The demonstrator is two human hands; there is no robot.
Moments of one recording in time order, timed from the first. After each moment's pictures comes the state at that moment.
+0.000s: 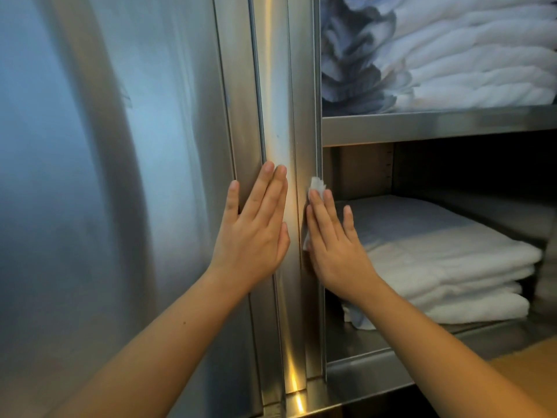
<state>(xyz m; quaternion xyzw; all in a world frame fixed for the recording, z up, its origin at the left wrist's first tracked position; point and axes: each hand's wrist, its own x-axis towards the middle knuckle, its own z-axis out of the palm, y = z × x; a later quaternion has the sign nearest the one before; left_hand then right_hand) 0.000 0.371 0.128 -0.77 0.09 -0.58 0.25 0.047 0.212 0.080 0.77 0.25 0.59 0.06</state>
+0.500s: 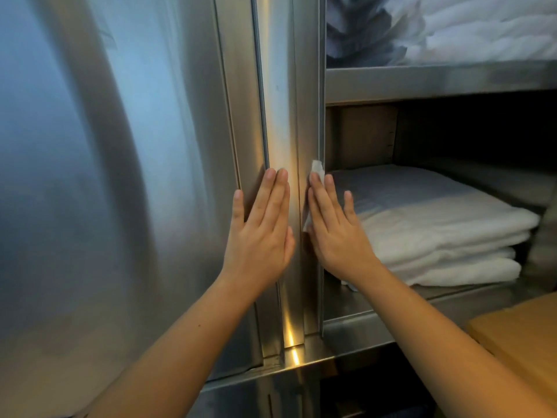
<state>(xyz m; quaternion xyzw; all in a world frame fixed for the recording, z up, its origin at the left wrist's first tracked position) -0.006 0.364 0.069 -0.82 0.10 -0.53 0.18 0.043 0.211 0.049 0.79 0.26 0.56 0.03</state>
